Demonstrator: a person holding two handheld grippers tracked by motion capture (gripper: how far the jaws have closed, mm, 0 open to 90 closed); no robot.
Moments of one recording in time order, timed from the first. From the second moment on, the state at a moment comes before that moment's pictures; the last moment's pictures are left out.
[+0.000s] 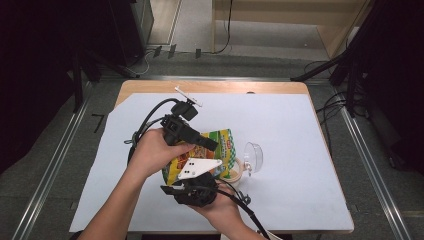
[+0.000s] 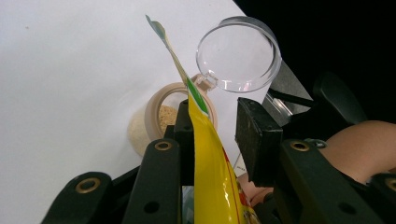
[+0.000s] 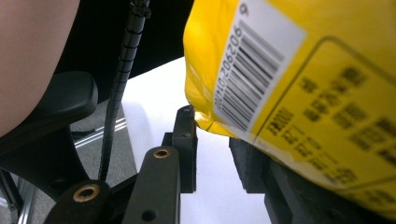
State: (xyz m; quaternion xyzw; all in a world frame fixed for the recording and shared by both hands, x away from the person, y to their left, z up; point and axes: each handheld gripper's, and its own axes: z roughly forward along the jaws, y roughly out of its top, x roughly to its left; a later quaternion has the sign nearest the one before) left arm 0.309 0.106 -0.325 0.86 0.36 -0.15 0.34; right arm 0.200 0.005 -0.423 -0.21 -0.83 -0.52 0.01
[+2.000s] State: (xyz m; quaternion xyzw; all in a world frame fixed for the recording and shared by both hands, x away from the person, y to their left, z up) left arm 0.302 0.104 -0.320 0.86 0.36 -0.14 0.32; right arm 0.198 0.005 -0.427 -0.20 -0.82 -0.53 -0.02
